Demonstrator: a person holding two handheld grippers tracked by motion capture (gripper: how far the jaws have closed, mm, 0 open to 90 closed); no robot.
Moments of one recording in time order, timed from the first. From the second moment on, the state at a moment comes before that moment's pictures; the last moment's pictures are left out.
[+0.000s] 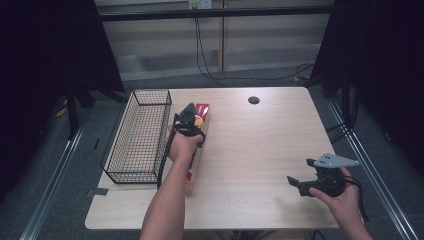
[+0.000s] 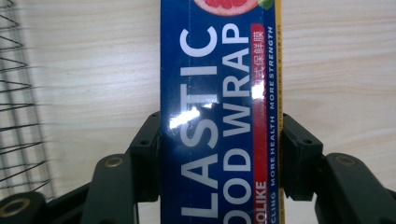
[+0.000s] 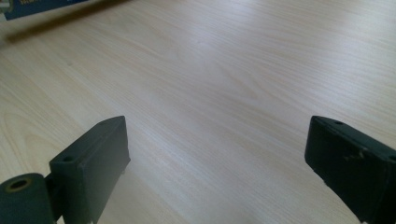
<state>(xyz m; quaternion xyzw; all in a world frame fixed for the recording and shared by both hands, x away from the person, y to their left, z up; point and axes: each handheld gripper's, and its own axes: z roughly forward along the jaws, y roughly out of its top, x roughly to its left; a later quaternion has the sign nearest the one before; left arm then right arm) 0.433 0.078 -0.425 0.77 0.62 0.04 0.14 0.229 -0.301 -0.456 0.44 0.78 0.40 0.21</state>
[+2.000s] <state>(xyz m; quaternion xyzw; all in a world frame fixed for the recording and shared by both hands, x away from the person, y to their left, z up) 0.430 0.149 -0.332 0.75 0.65 0.04 0.14 0.228 -0.293 -0.456 0.41 0.79 0.40 0.21</state>
